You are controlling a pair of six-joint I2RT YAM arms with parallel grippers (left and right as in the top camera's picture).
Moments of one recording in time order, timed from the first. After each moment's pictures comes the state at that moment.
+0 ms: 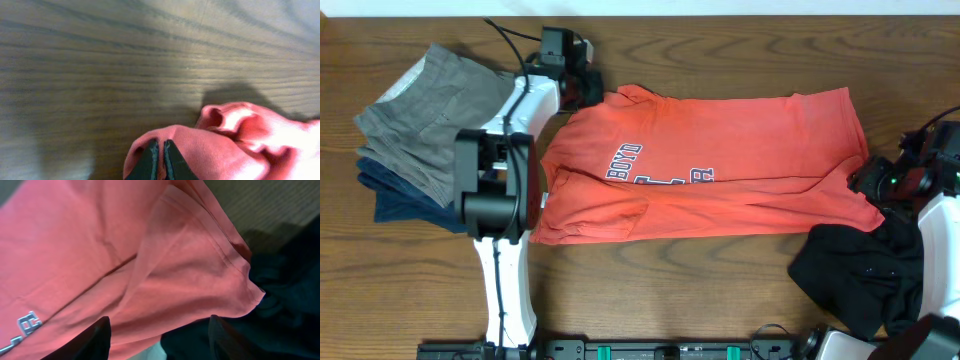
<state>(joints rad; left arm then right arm) -0.11 2.28 1.75 -0.51 0.31 -0.25 -0.43 1.41 1.02 -0.83 -0.18 0.23</state>
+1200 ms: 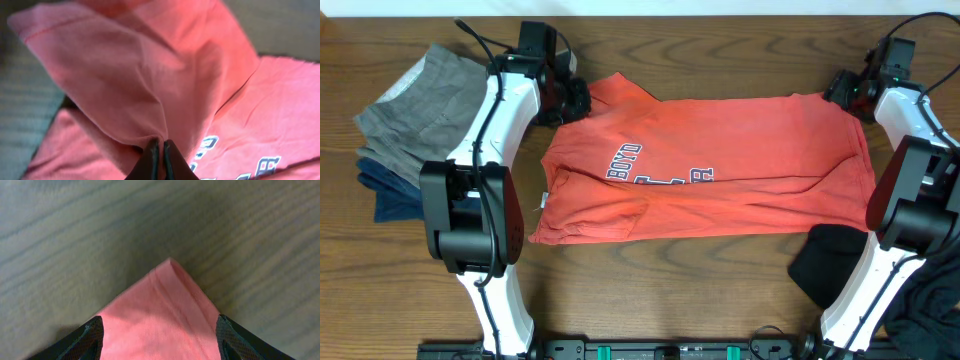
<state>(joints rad) -0.10 2.07 1.67 -0.86 0.32 -0.30 -0.26 2.24 1.64 -0.40 -0.07 0.31</state>
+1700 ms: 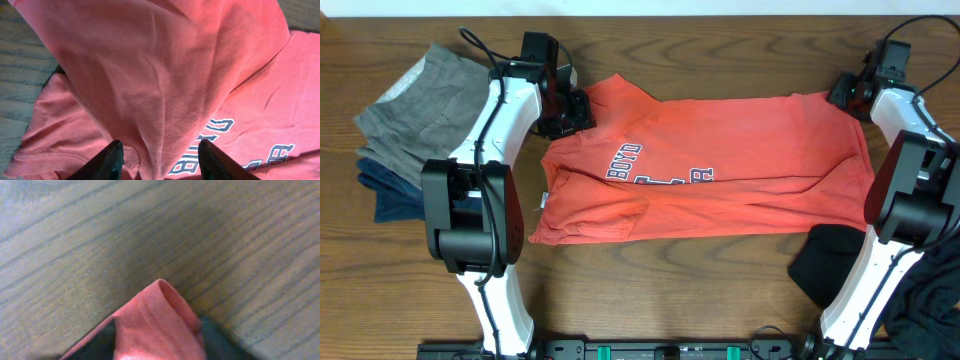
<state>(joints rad) -0.10 2.07 1.63 -0.89 0.31 -0.30 -0.26 2.30 1.66 -0.37 -0.05 0.32</state>
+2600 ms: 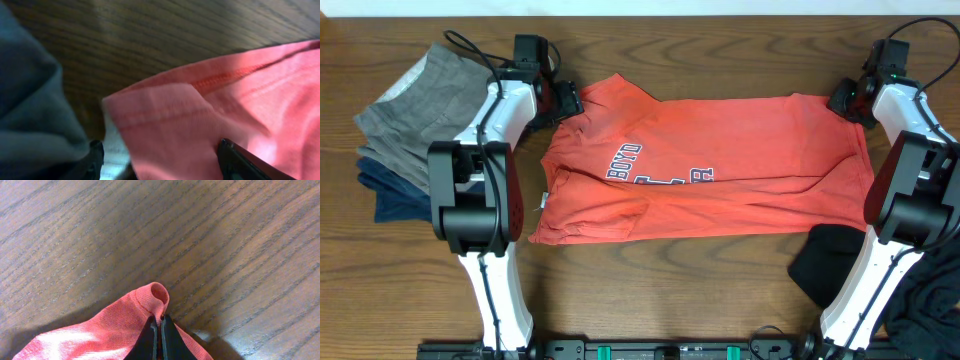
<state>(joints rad) -0.04 2.20 1.63 -0.61 0.14 -0.38 -0.26 2.30 1.70 -0.54 -0.01 0.33</state>
